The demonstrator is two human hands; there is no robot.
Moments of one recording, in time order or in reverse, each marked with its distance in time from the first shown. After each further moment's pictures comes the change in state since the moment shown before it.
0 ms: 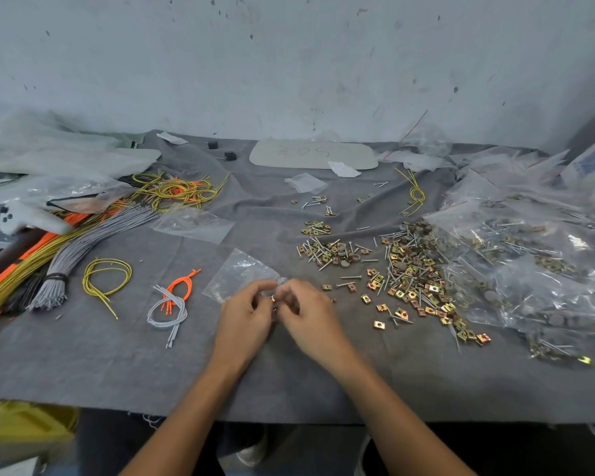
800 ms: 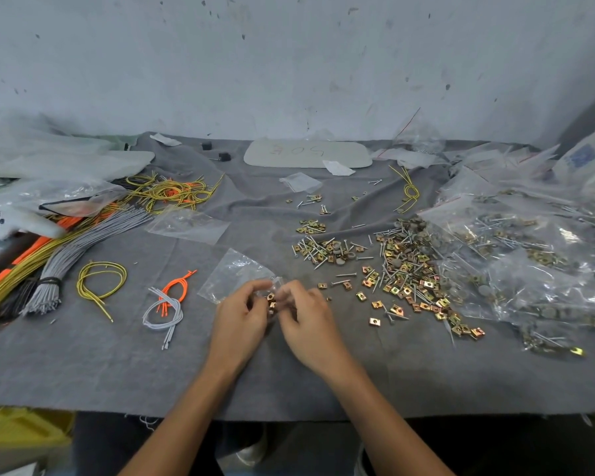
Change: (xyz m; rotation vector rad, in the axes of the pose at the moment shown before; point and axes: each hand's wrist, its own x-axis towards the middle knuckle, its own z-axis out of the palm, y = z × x) left_hand -0.003 0.003 -0.003 0.024 0.016 0.005; right_hand -0.014 0.005 0.002 -0.094 0.056 -0.053
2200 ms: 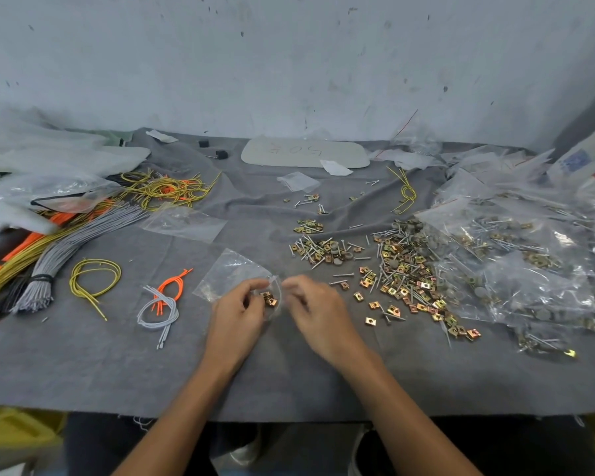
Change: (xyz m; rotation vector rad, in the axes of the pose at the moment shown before) left_hand 0.006 -0.007 0.003 -0.024 0.003 0.006; right_hand 0.010 0.002 -0.029 -0.122 -0.062 -0.009
